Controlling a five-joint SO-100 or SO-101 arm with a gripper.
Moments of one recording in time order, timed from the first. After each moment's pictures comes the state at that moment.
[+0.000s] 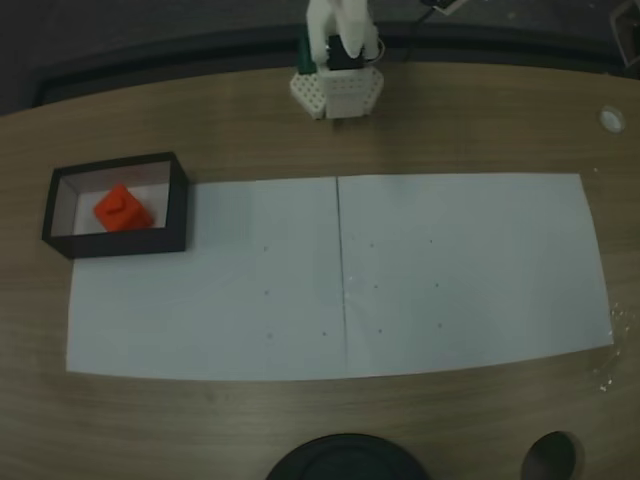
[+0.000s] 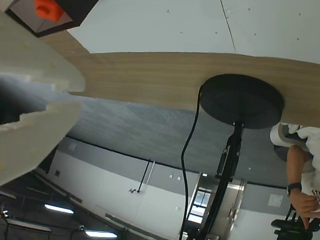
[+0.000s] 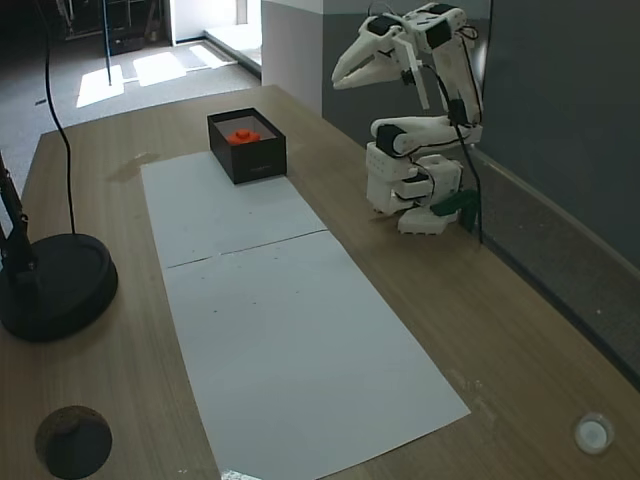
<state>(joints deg) -1.2 185.9 113.6 92.7 -5.7</state>
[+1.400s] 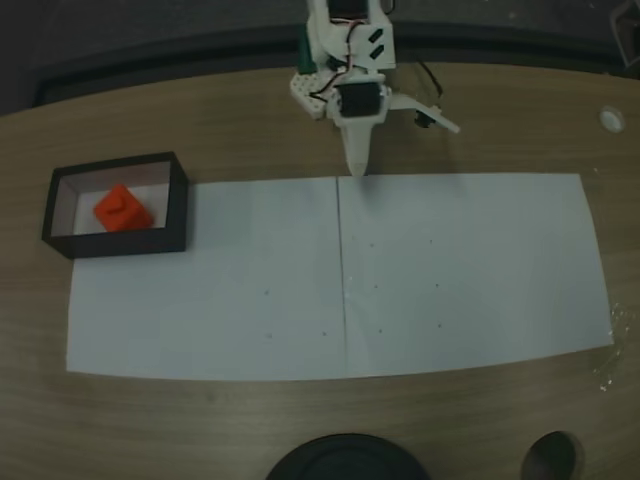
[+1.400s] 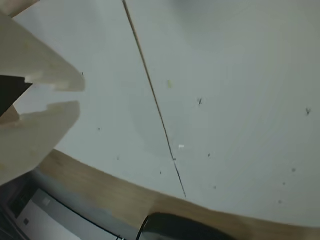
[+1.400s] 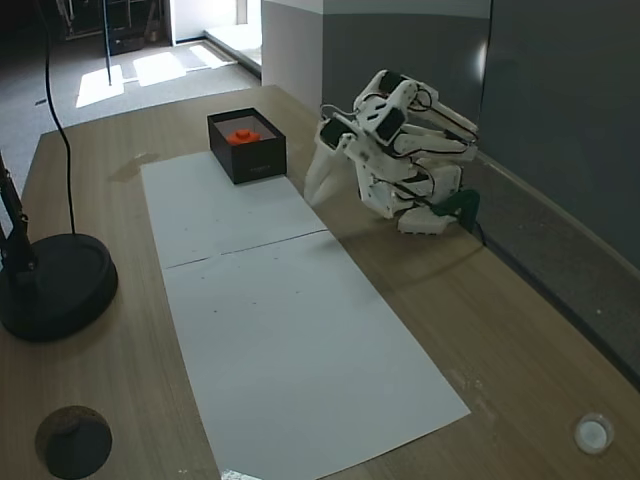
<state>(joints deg) -2.2 198.1 168.2 74.6 -3.0</state>
